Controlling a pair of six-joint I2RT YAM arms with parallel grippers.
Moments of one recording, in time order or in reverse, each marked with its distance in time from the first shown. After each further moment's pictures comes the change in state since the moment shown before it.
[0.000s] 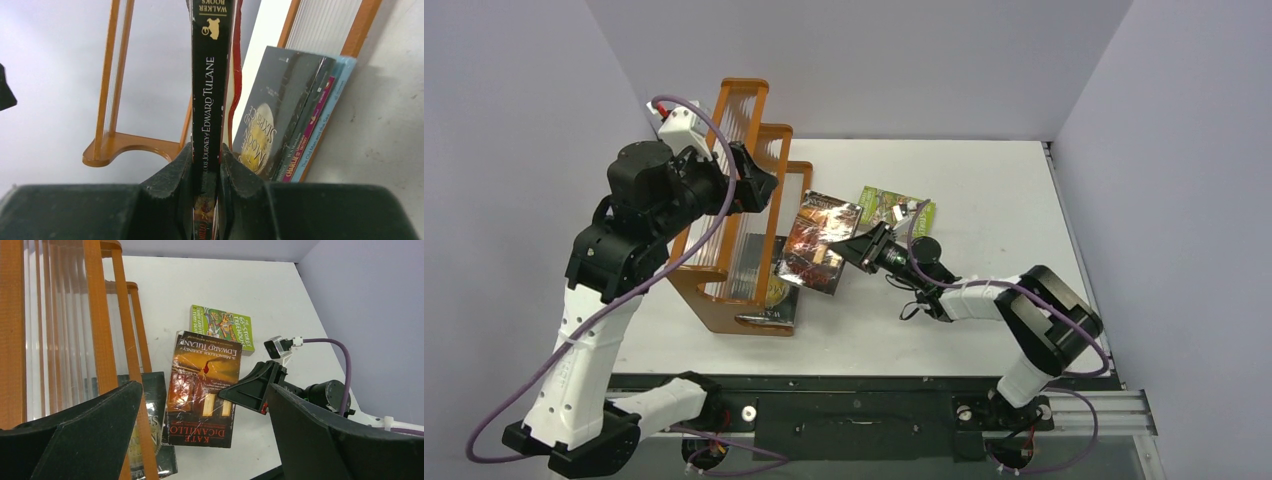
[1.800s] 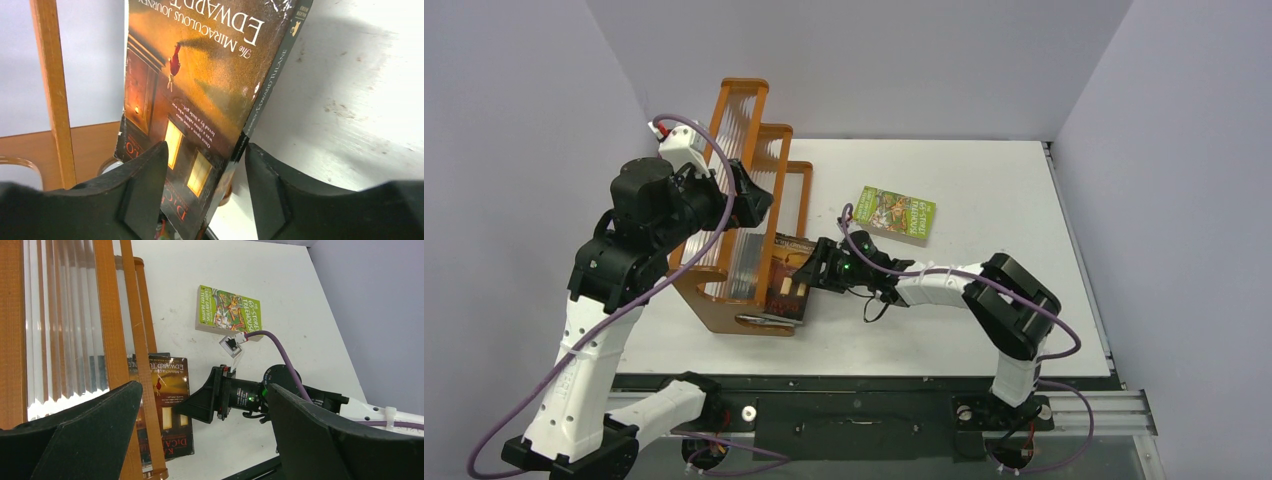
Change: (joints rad) left arm 0.044 -0.076 -0.126 -0.005 0.030 -0.006; right arm 0.203 0.229 0.379 -0.650 0.103 -0.212
